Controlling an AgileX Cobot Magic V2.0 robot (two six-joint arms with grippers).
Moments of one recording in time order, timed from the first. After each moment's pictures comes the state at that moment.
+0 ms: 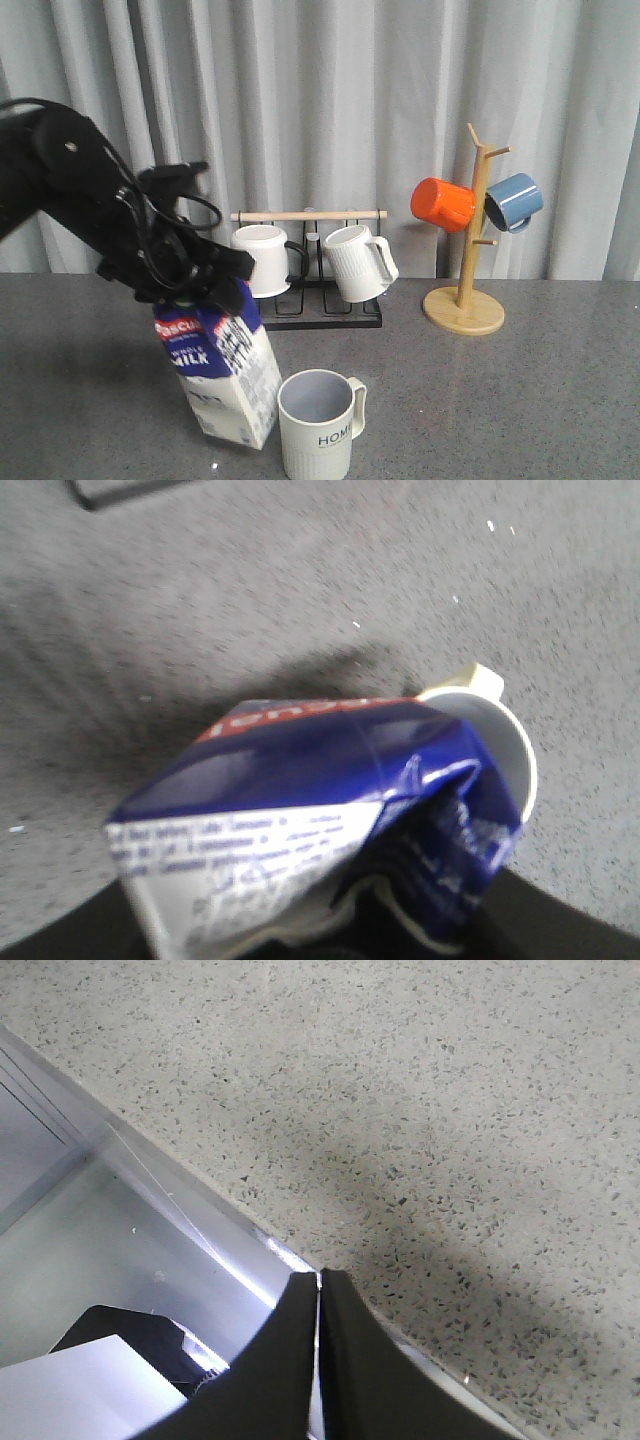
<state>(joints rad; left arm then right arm) -0.30 1.92 -2.06 -0.26 1.27 0.04 0.30 0.62 -0.35 0.45 0.69 -0.52</state>
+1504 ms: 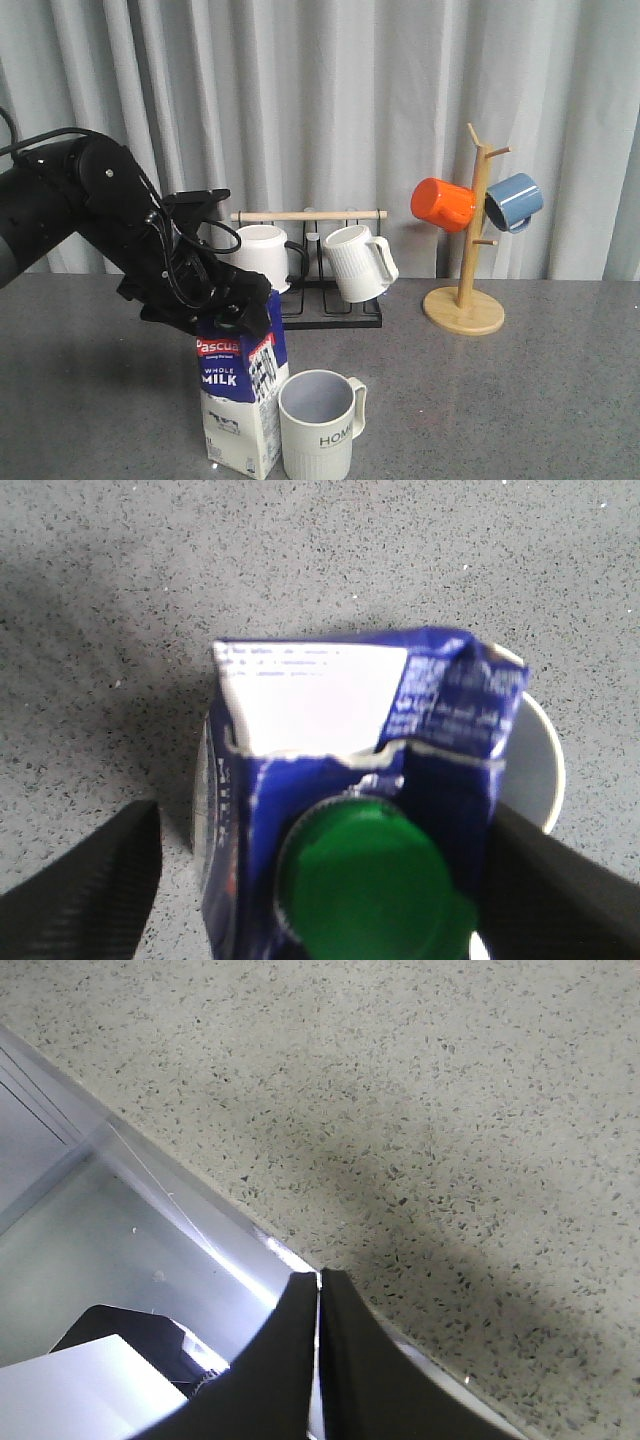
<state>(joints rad) -0.31 1.96 -2.06 -0.26 1.27 0.03 0.30 0.62 -0.35 0.45 0.69 -0.52</state>
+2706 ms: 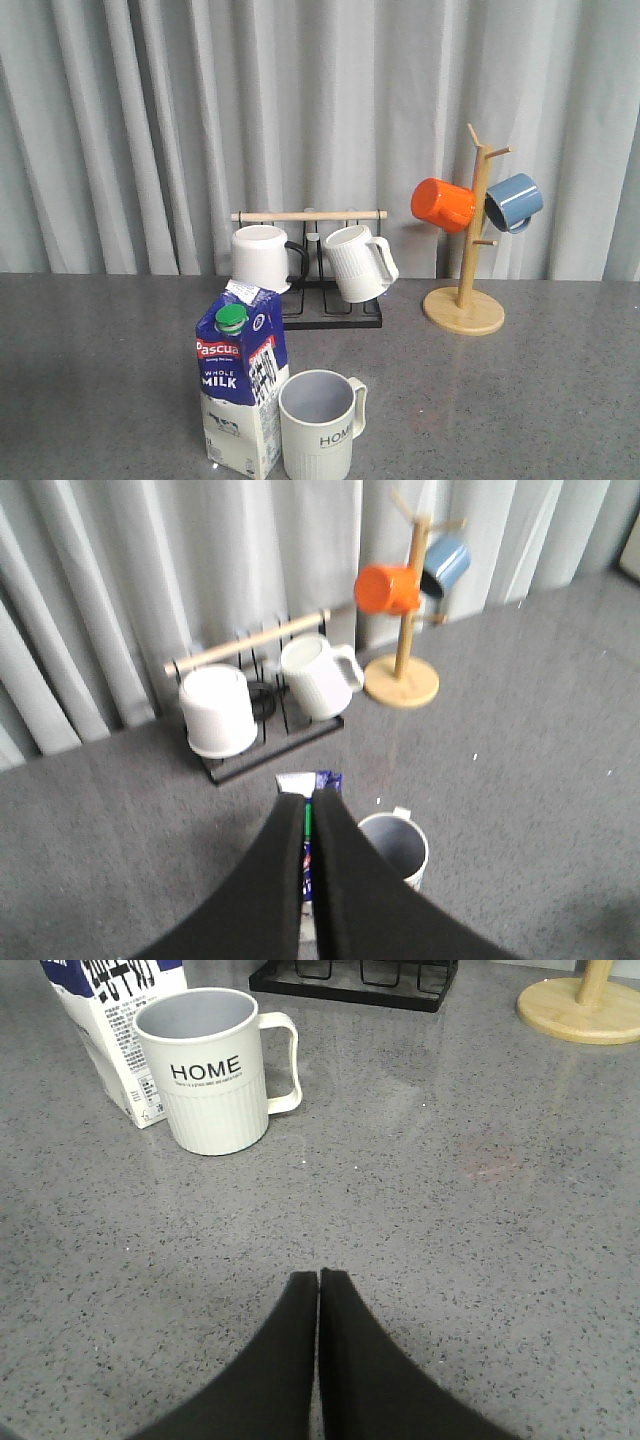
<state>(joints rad) -0.31 1.24 -2.07 -0.14 1.28 0.09 0.30 0.62 -0.35 0.47 0.26 -0.42</state>
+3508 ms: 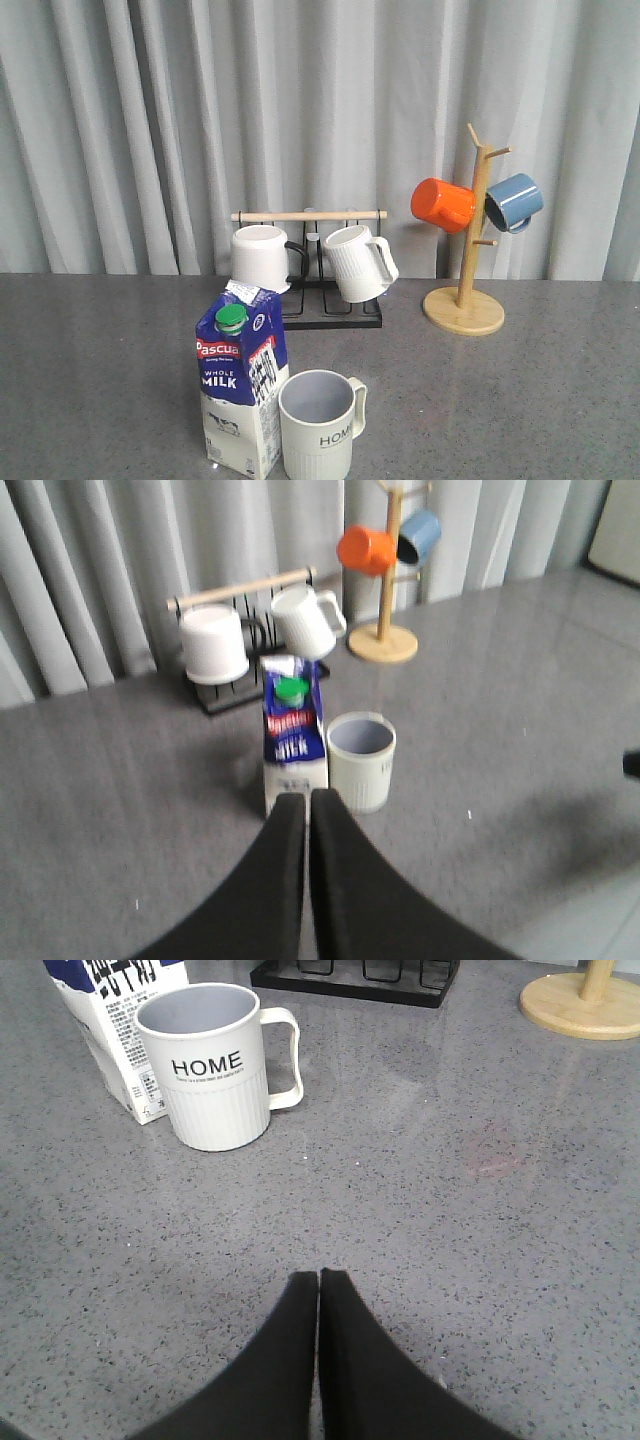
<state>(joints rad) -0.31 0.59 -1.35 -0.14 1.17 0.09 0.30 0.62 -0.35 0.47 0.27 -0.42</state>
